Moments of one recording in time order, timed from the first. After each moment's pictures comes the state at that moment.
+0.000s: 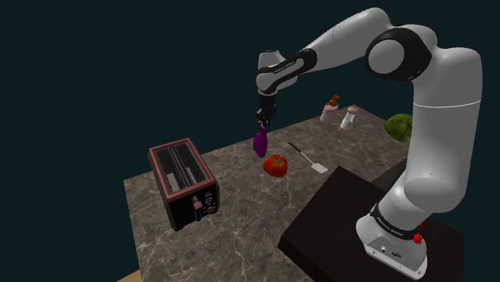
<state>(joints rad) -0.06 0.45 -0.08 -1.80 -0.03 2.16 -0.03</state>
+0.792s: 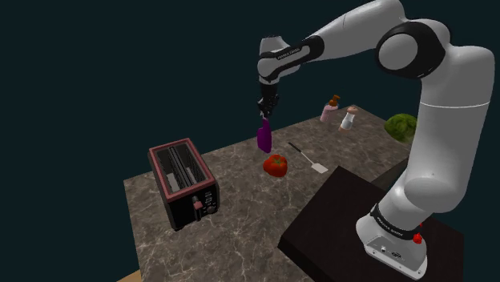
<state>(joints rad) -0.06 0.38 -0.08 -1.76 -0.03 2.05 -0.03</state>
